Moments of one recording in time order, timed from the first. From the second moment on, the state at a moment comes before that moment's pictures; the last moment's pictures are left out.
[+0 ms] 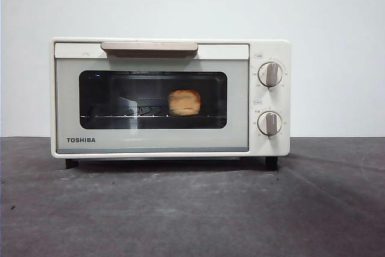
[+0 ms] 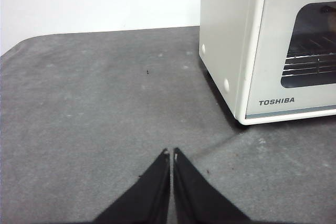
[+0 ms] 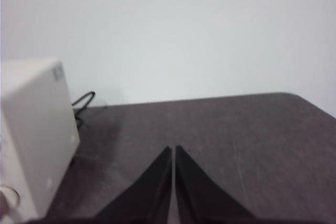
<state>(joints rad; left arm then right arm) 0.01 0.01 0.03 -0.18 0.05 0.07 -0.02 0.12 0.13 0.07 0.03 0.10</state>
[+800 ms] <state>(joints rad) 0.01 0.01 0.03 -0.18 0.05 0.07 -0.03 0.01 0.02 -0.17 0.03 0.10</state>
